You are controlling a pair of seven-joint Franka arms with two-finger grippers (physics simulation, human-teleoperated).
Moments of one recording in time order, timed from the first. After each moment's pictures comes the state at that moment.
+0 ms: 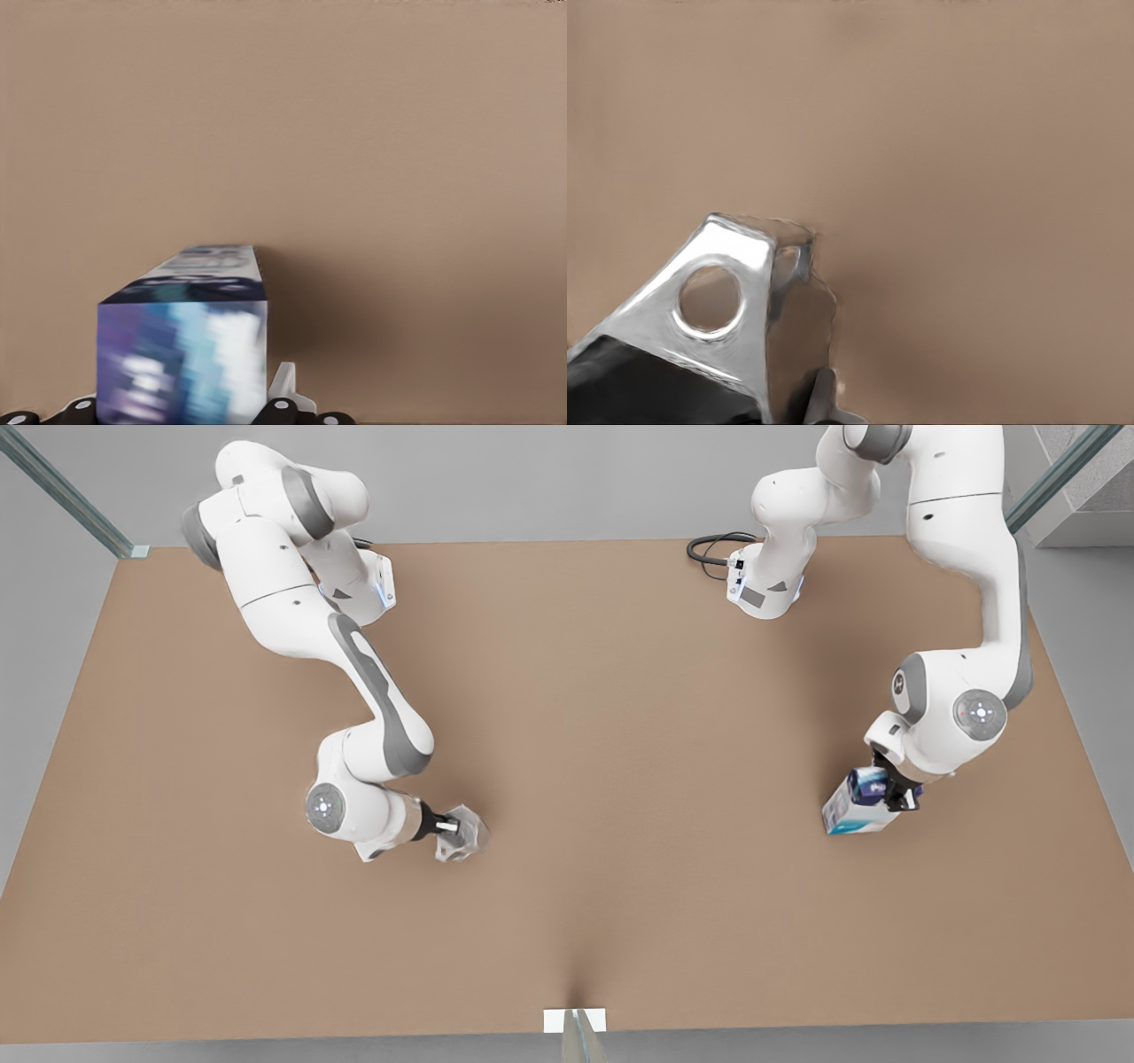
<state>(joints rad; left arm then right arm) 0.10 0.20 -0.01 -2.03 0.13 2.24 1.54 0.25 0.68 0.15 -1.47 0.34 2.13 0.42</state>
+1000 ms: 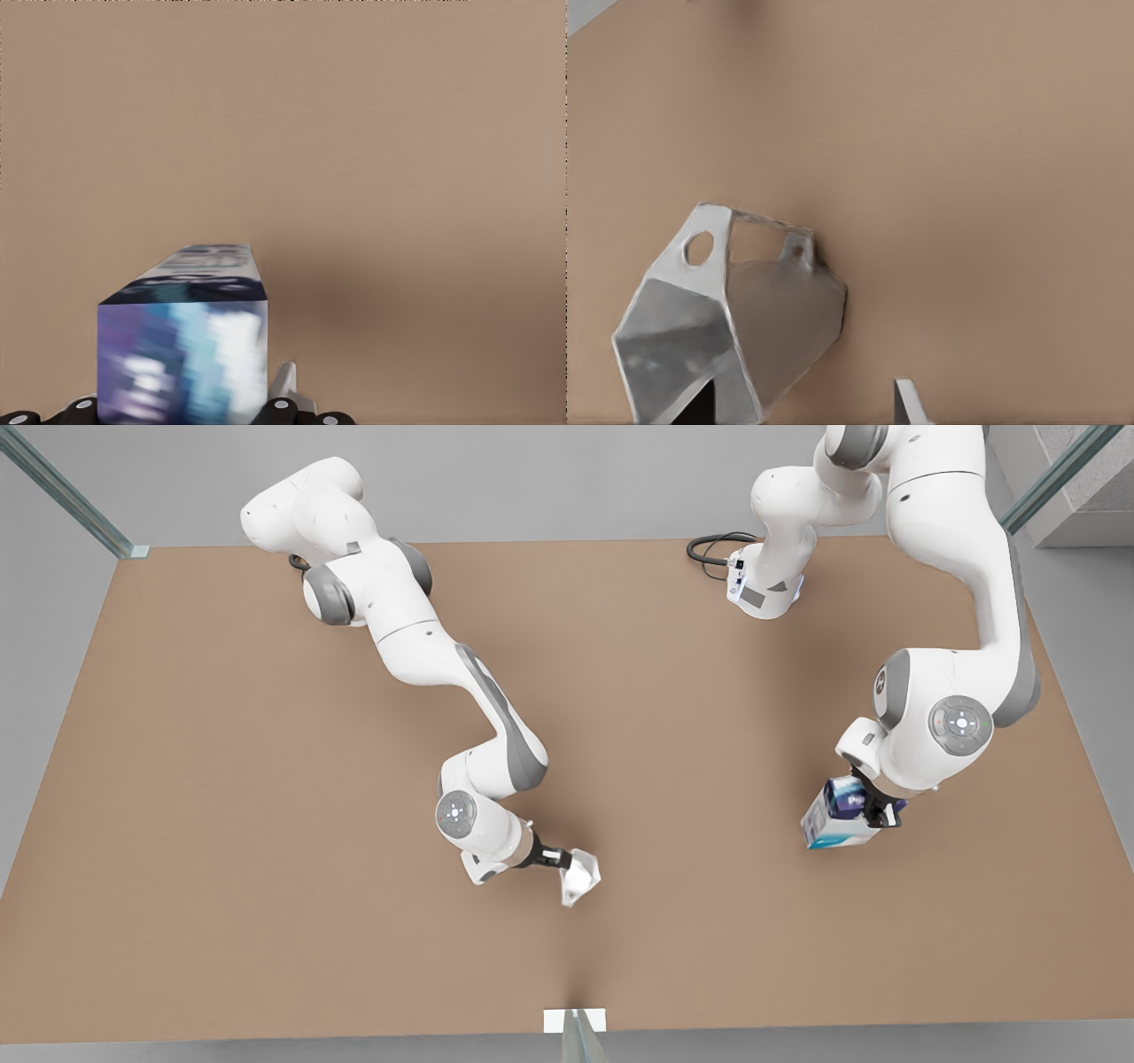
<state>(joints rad) -0.08 0.28 -0.02 -1.66 0.13 1.89 1.37 0.71 1.11 -0.33 -0.89 0.72 2.15 0.49</state>
